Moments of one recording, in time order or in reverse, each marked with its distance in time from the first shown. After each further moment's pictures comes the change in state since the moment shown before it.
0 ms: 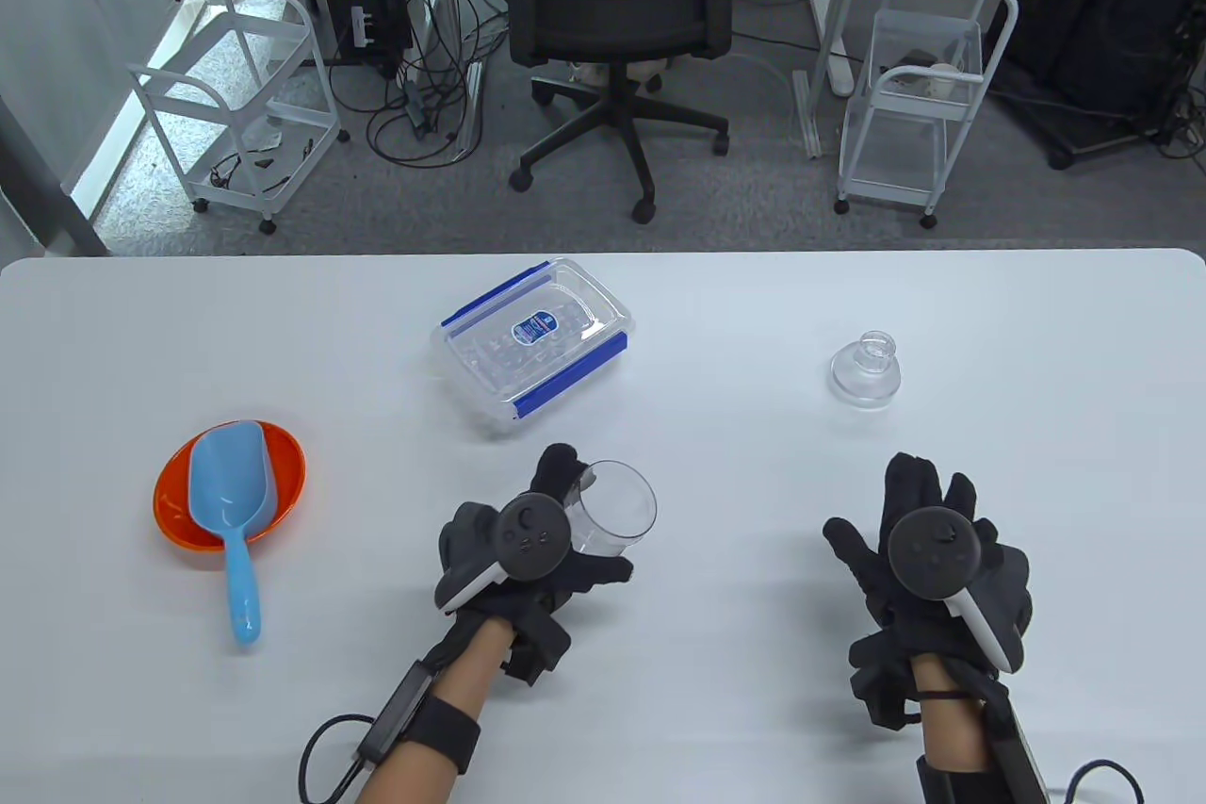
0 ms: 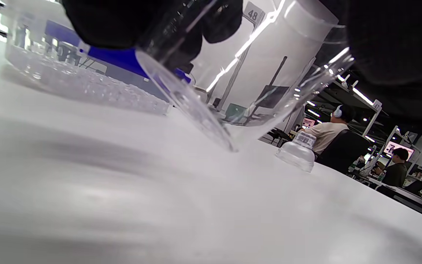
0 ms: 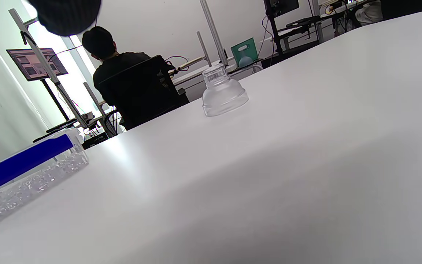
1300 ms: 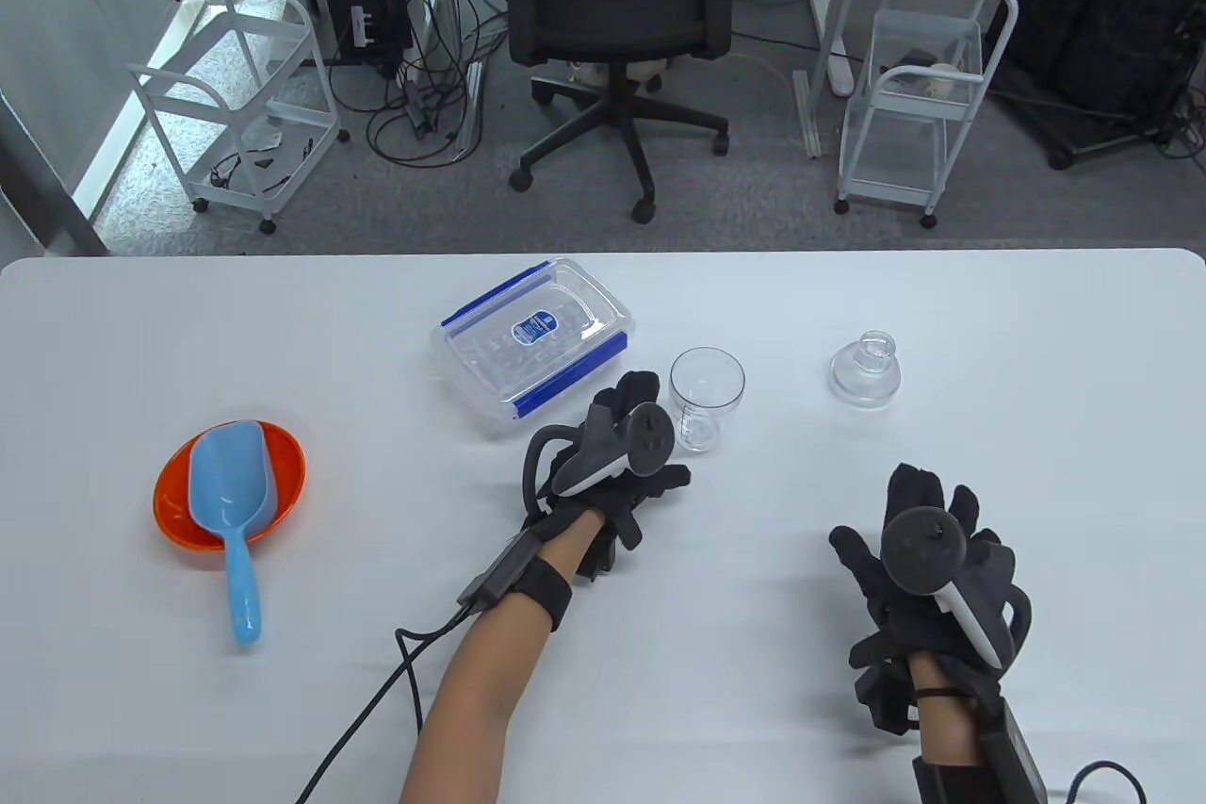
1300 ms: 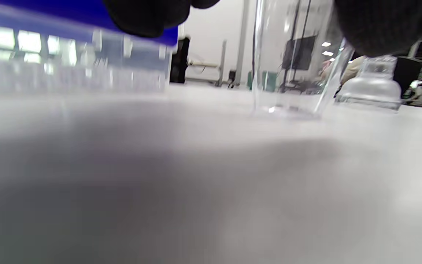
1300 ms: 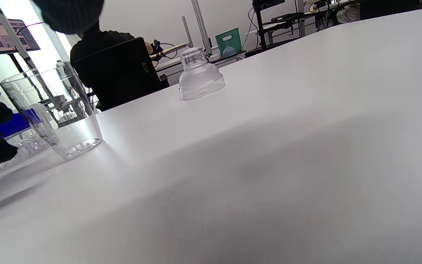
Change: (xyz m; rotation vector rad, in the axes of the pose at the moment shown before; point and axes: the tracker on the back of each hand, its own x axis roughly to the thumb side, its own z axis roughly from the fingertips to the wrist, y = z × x) left_hand 0.020 -0.032 -0.106 -0.045 0.004 -0.361; right_hand -0.007 0.011 -0.004 0.047 0.070 0.078
